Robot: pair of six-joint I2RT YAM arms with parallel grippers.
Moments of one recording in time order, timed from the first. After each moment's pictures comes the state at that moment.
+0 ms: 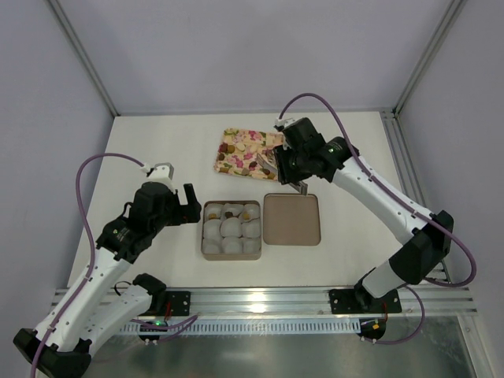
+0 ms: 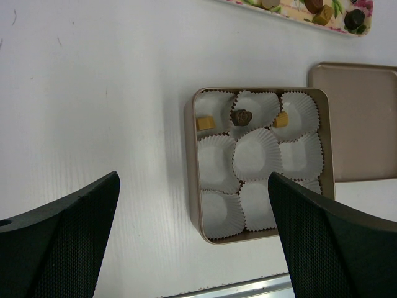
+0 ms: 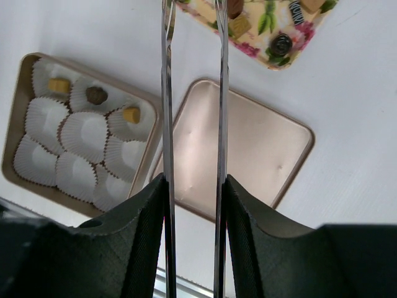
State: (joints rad) left arm -0.49 0.75 0.83 -0.72 -0.20 -0.44; right arm 0.67 1.52 1.53 -0.90 0.09 0.28
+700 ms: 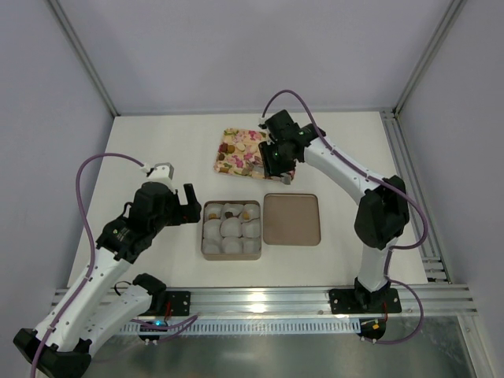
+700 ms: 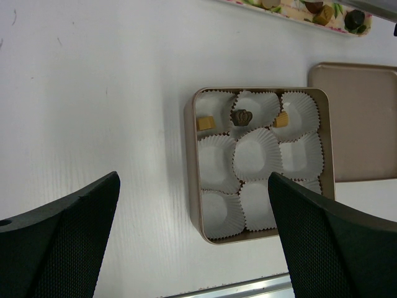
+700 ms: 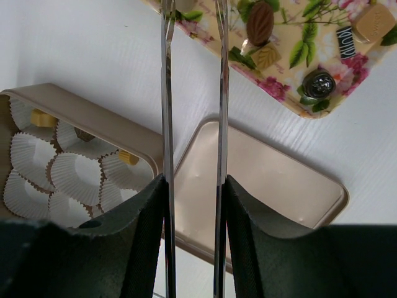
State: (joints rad) left arm -0.49 0.75 0.83 -0.72 -0.20 -0.44; right arm 0.59 1.87 1.71 -0.87 -0.03 0.24
